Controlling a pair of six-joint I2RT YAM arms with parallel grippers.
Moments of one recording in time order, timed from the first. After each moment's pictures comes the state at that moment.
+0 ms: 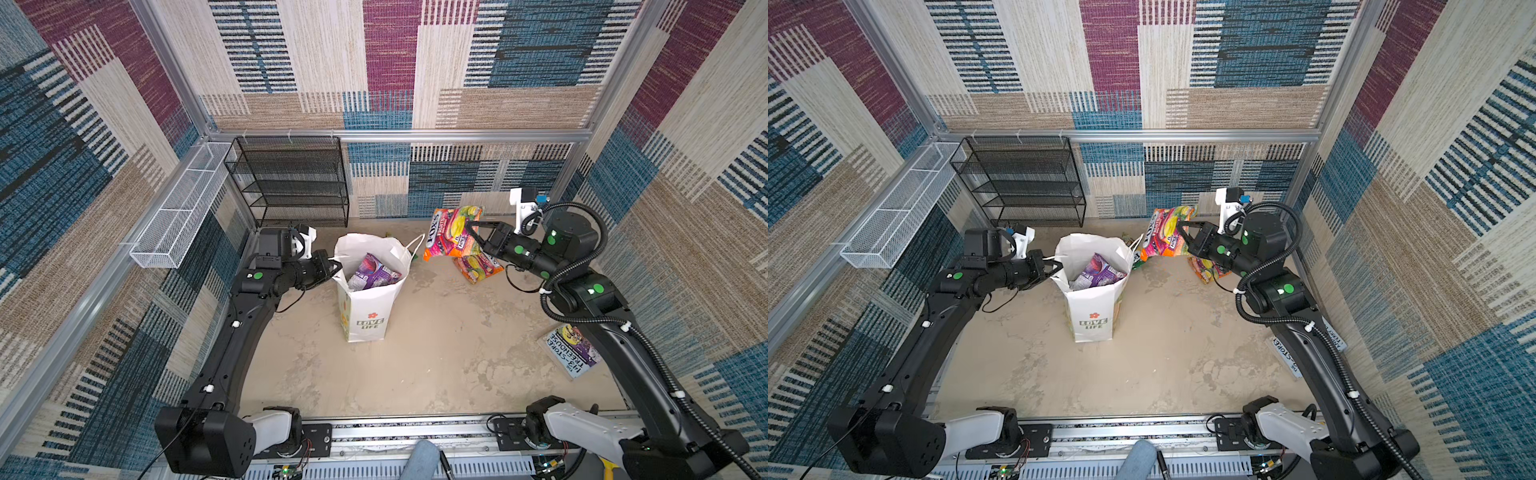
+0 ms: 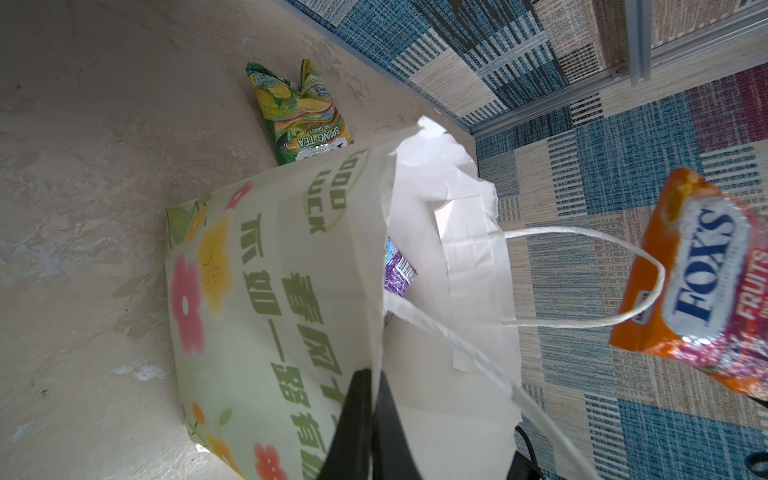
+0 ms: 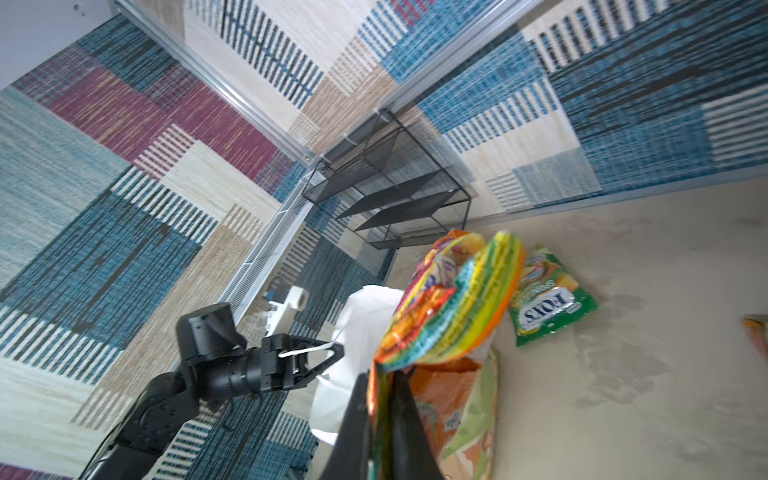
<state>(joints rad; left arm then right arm) -0.09 1.26 1.25 -0.70 0.58 -0.54 0.39 1.14 1.36 -0.33 -0.40 0.73</state>
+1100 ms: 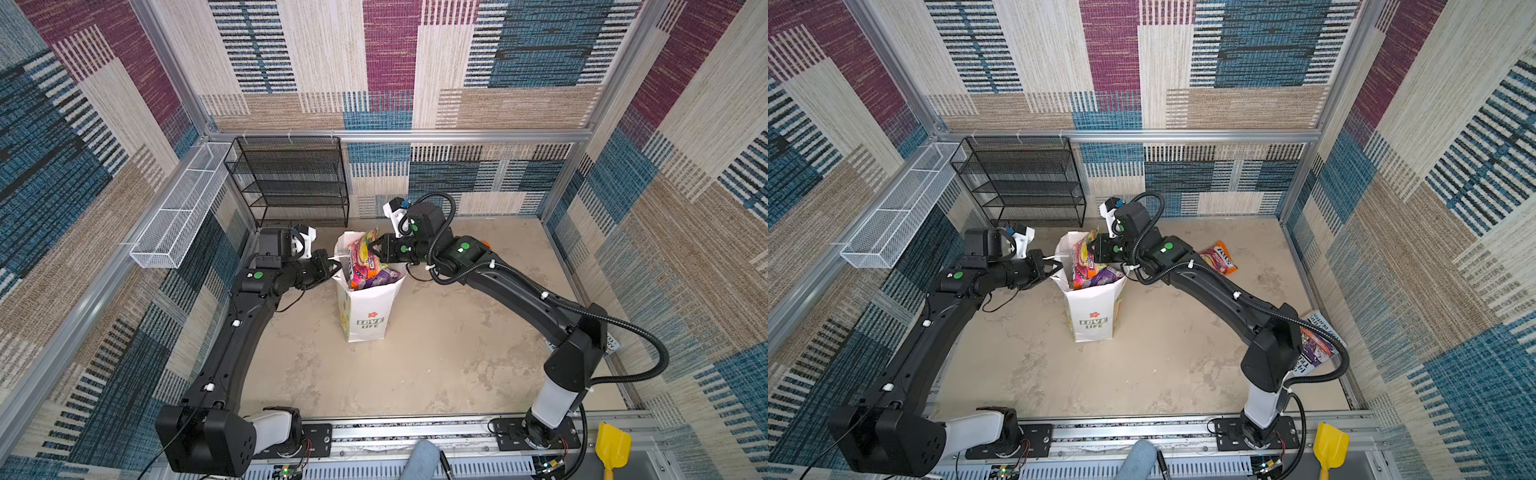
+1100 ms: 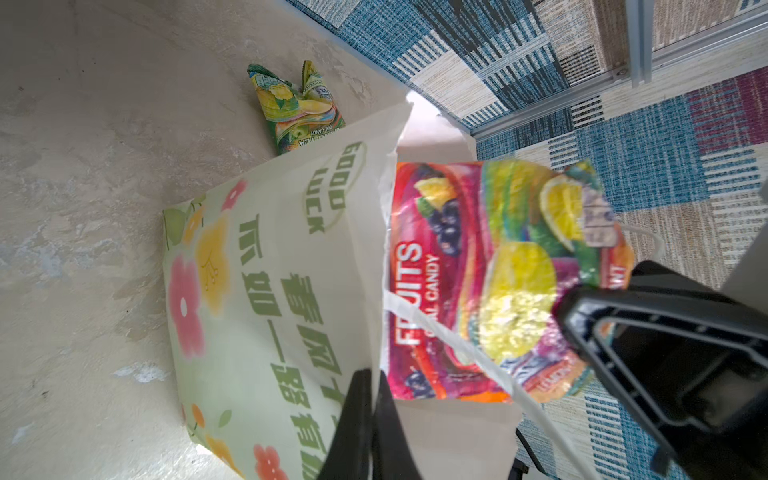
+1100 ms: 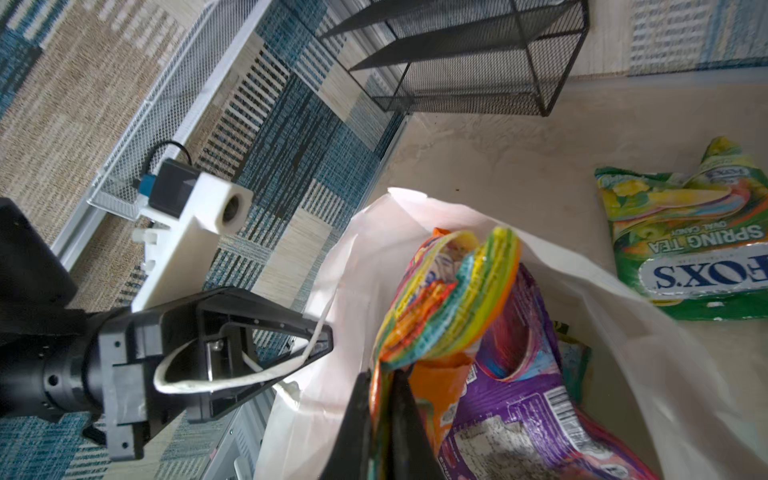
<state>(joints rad) -0.09 1.26 1.25 -0.70 0.58 -0.54 0.77 1.78 1.77 -0.46 -0.27 0.60</state>
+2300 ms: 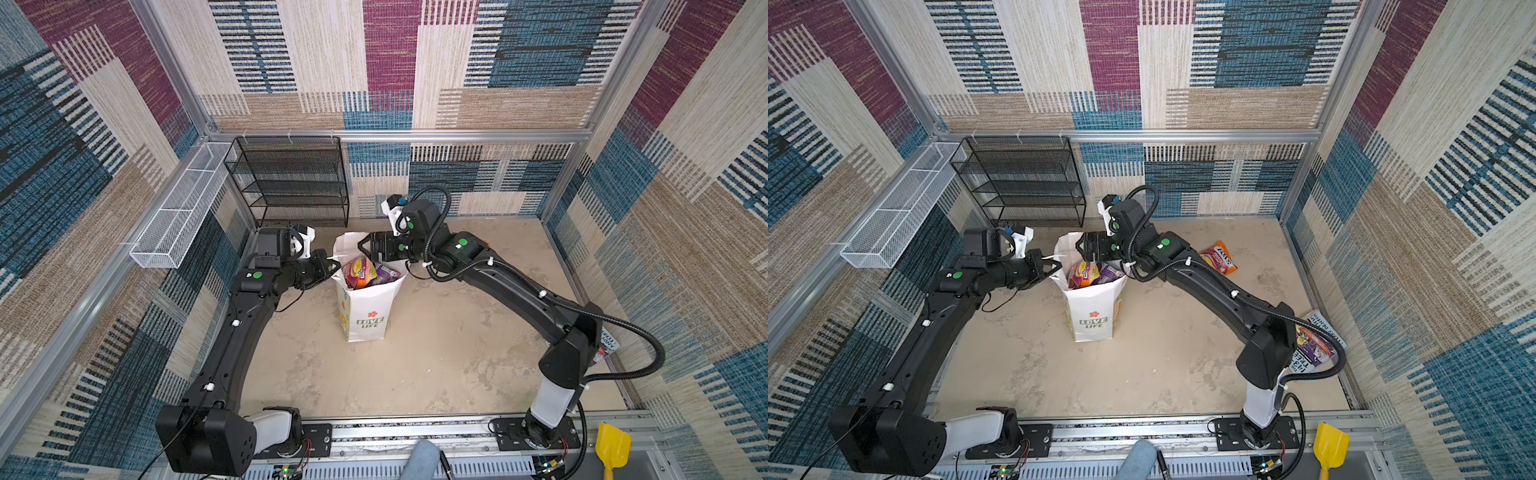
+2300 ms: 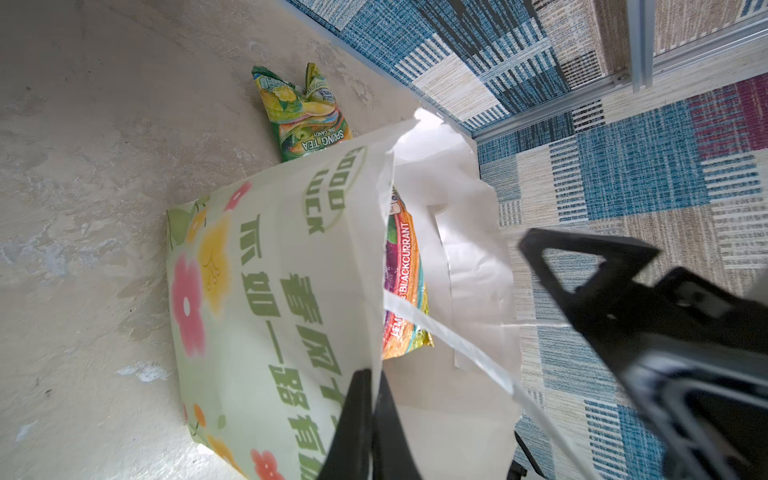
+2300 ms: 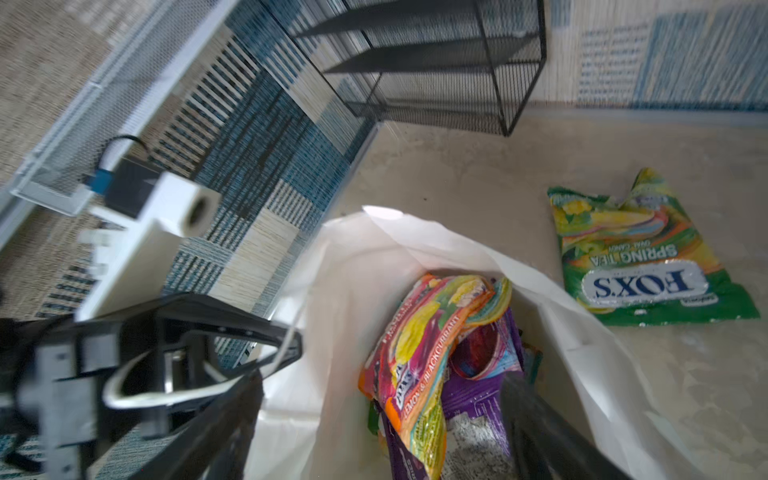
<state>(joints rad) -0.08 1.26 1.25 -0.70 0.58 -0.54 0.76 1.76 1.86 -0.55 -0.15 0.49</state>
